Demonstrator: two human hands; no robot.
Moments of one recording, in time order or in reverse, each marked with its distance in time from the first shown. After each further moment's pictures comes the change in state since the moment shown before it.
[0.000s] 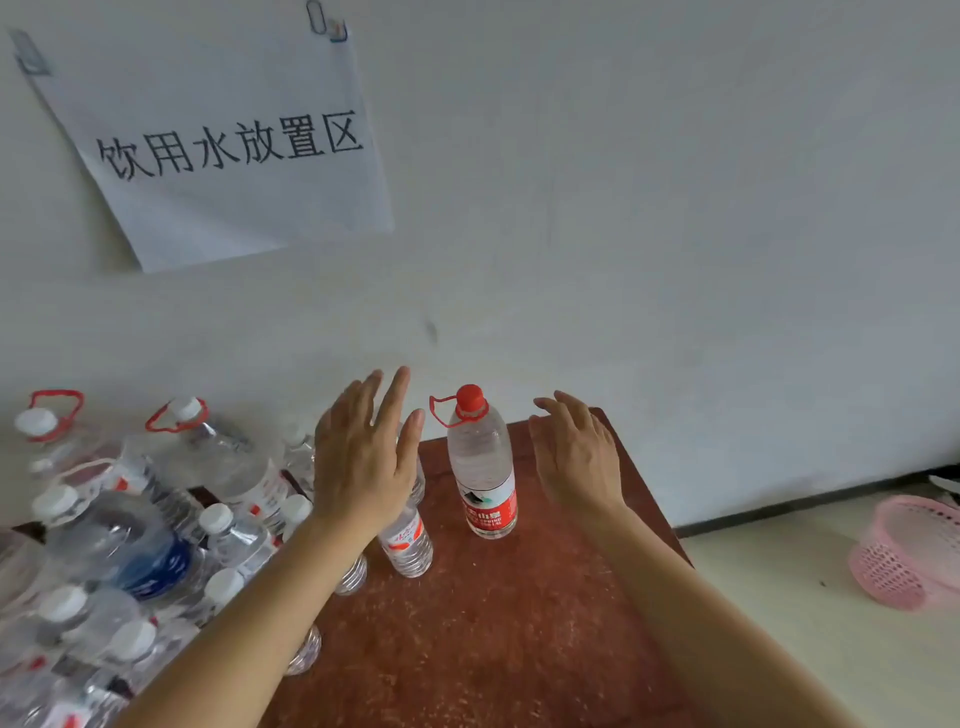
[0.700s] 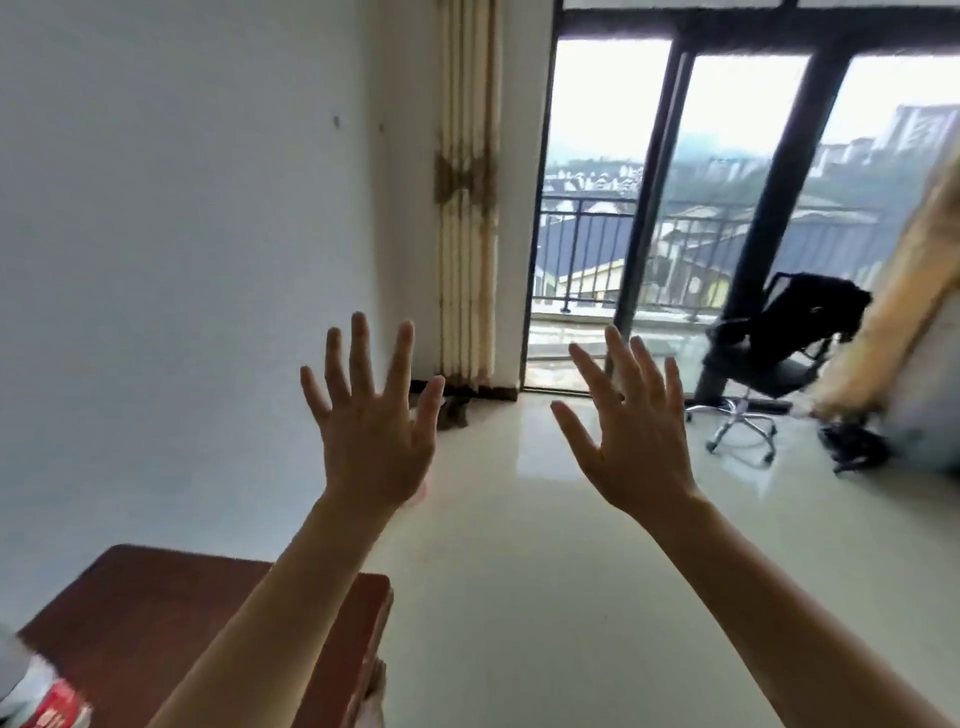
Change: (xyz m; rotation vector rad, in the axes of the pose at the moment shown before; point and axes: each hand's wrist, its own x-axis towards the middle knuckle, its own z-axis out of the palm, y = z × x) left_hand -0.169 0.319 -0.144 -0.751 0.004 0.968; right_hand -0.459 -0.077 -0.351 -1.069 0.786 0.583
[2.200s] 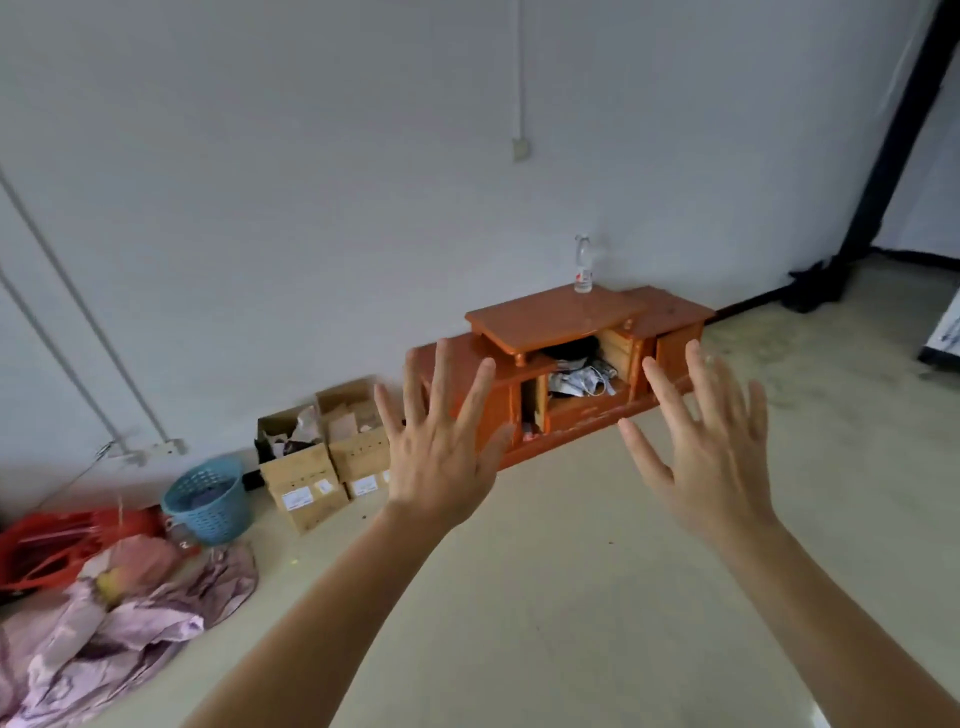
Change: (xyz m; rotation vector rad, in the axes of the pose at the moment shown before) left_hand -0.642 1.421 -0.104 -1.292 -0.400 1.763; right_hand -0.841 0.607 -0.890 -1.712 0.141 1.551
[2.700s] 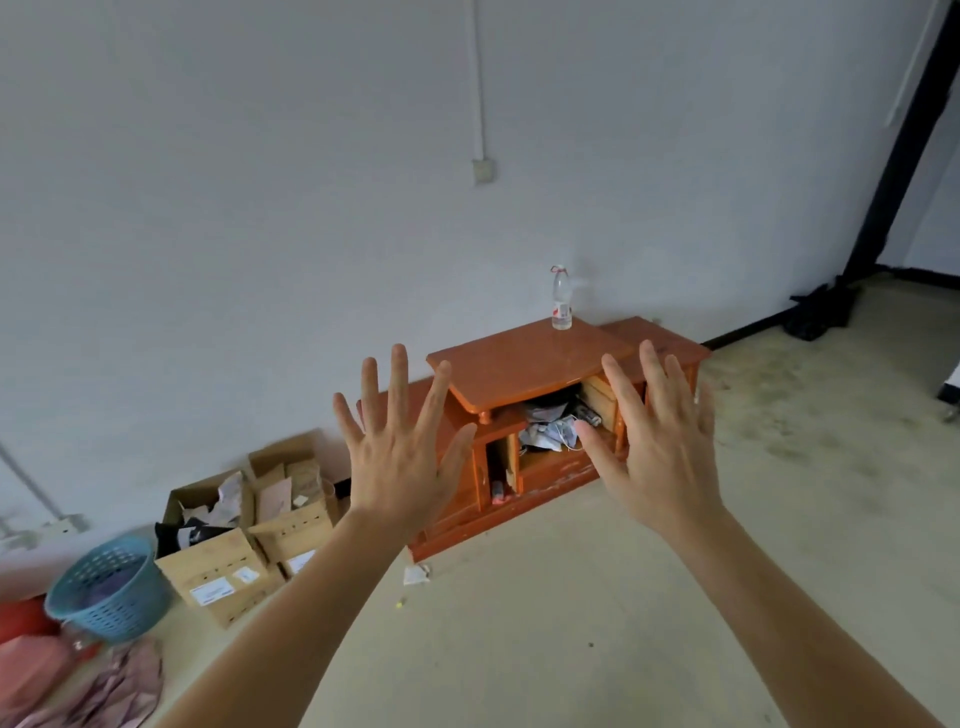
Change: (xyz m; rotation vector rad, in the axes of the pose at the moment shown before) left_hand 0.302 0.074 0.160 0.033 -0.022 -0.076; right_hand 0.239 0.173 0.206 0.069 -0.069 0.004
